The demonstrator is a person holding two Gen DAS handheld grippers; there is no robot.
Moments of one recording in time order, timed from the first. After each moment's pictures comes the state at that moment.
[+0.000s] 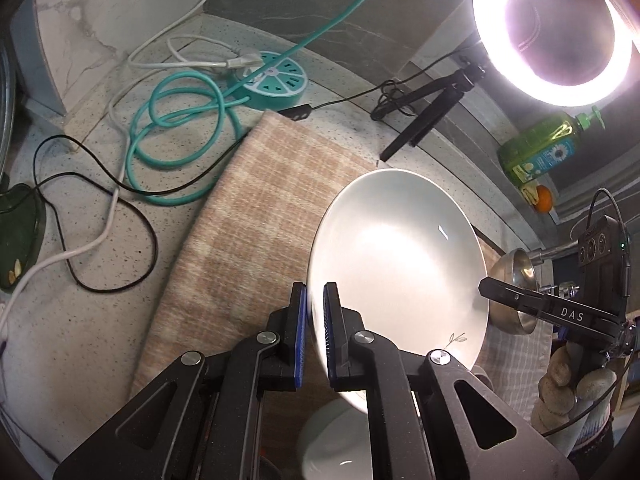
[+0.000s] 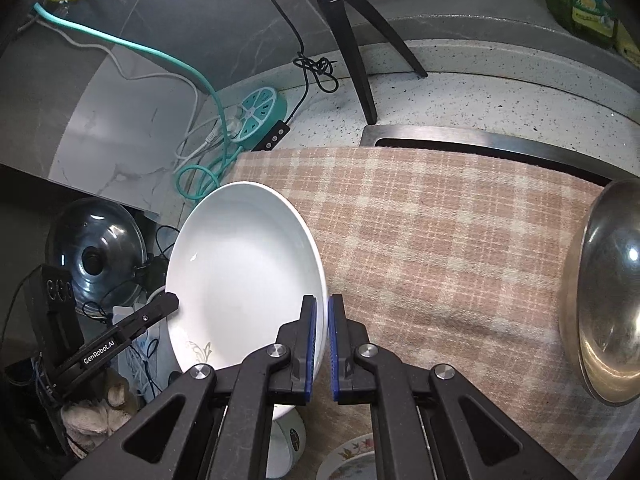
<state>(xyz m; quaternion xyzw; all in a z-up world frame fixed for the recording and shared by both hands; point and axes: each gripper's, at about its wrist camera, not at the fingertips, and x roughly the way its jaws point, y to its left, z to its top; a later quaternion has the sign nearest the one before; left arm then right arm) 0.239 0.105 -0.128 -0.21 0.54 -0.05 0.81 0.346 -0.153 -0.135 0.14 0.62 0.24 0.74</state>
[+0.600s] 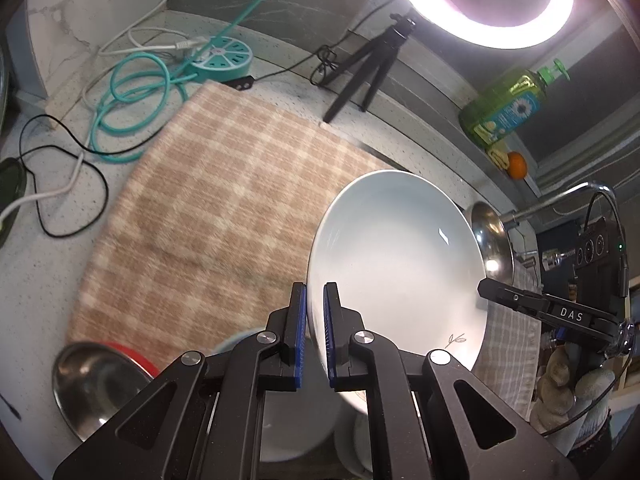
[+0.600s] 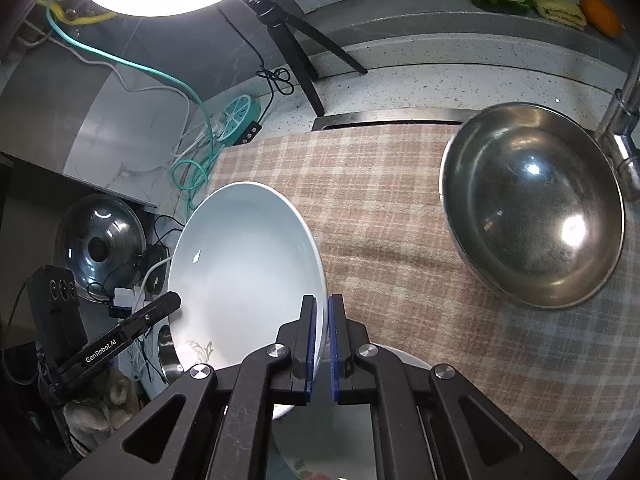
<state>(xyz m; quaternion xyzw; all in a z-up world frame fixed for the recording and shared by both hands) 0.196 0.027 -0.119 -0.20 0.54 -0.07 0.81 0.292 -0.236 -0.117 0.15 0.61 0.22 0.75</state>
